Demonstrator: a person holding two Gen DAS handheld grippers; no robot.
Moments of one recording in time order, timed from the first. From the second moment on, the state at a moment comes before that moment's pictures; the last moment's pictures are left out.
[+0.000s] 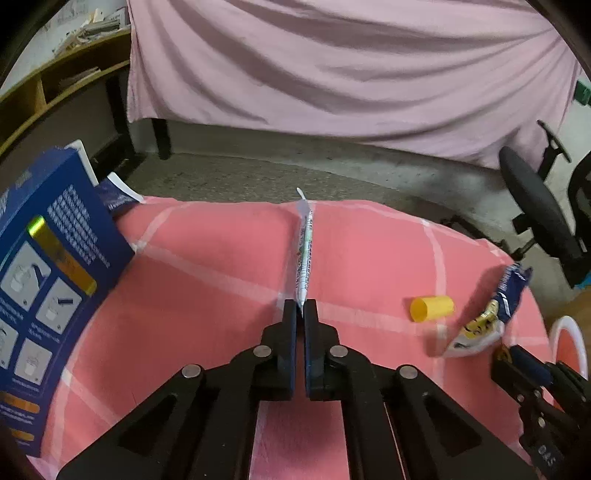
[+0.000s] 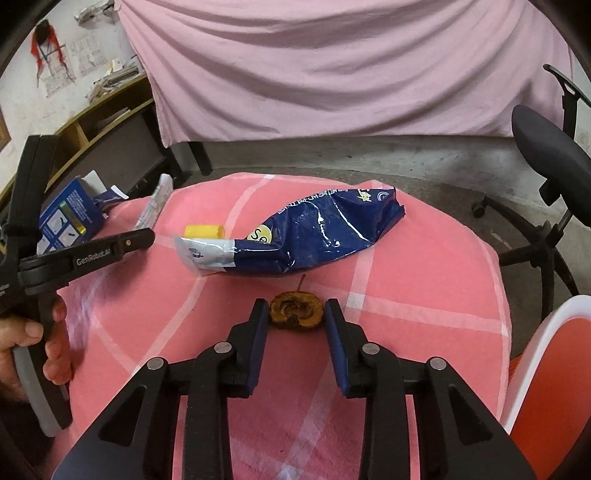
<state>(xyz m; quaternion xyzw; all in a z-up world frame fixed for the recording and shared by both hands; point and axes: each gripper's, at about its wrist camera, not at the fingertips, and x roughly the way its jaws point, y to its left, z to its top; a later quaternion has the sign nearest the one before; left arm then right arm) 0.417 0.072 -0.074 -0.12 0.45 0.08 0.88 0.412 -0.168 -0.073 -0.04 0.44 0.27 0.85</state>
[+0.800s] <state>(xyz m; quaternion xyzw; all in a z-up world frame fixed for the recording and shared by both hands) 0.327 0.045 -0.038 -0.12 0.35 -0.01 0.93 0.362 -0.176 -0.042 -0.05 0.33 0.29 0.90</state>
